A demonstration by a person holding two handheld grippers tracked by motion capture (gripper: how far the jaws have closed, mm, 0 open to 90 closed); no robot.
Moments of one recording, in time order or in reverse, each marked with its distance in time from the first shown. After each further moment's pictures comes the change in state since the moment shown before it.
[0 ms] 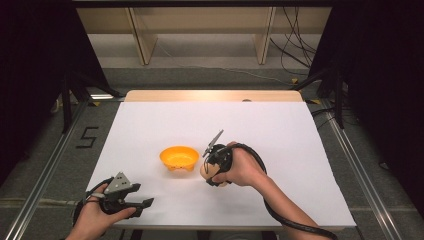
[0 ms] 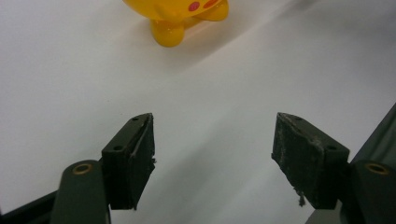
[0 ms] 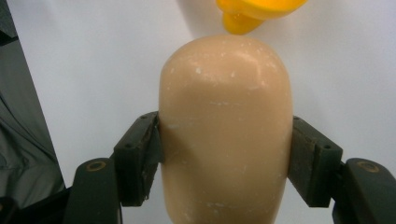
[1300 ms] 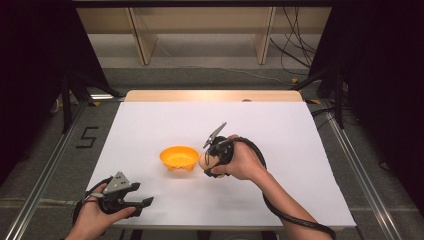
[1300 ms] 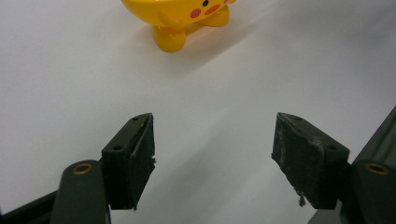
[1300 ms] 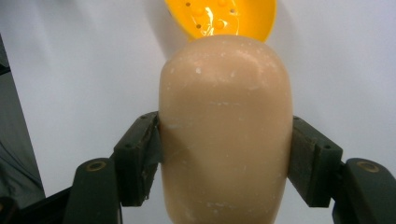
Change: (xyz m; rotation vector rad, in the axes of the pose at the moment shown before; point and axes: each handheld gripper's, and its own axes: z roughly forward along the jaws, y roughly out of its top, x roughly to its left) left arm -0.001 0.001 0.000 -0.034 0.009 -0.022; right arm -0.012 0.008 -0.009 -0.095 -0.026 0.012
